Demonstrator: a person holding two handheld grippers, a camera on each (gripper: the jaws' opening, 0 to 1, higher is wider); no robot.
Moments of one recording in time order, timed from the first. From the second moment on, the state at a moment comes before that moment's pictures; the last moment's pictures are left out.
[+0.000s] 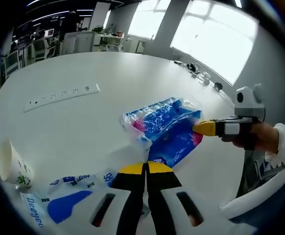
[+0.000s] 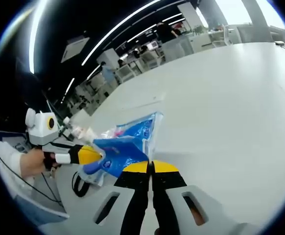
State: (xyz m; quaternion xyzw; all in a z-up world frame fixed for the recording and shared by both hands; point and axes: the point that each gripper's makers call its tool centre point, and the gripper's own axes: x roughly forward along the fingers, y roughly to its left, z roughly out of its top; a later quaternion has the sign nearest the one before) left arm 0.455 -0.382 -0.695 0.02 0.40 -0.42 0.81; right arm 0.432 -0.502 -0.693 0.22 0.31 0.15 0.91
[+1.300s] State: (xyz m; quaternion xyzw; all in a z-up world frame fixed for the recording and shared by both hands) left arm 0.480 -0.405 -0.760 0.11 0.47 -0.42 0.77; right arm 0.461 -0.525 -0.766 0.20 0.40 0.12 0.89
